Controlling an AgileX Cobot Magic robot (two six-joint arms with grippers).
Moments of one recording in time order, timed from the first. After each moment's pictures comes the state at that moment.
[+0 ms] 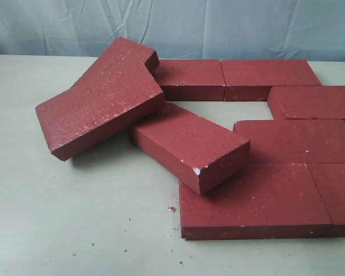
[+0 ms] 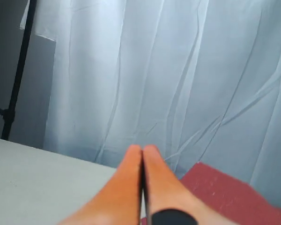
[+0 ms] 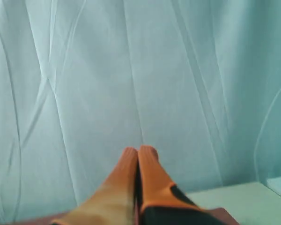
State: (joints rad) left arm 0.02 0.01 -0.01 -0.22 -0.11 -0.07; right arm -0.09 0.01 0.00 0.11 -0.20 0.07
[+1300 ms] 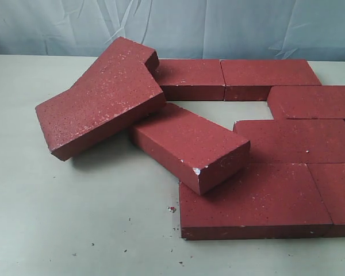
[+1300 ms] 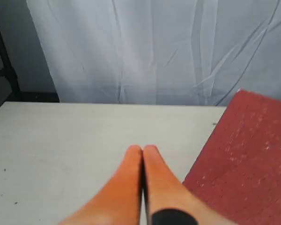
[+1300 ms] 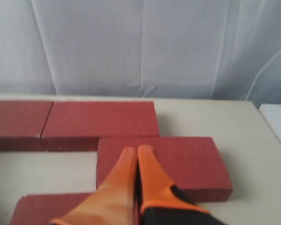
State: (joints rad) left arm 0.02 0.92 -0.57 0.16 0.01 -0.20; right arm 0.01 0.90 -0.69 -0.19 0.27 0.13
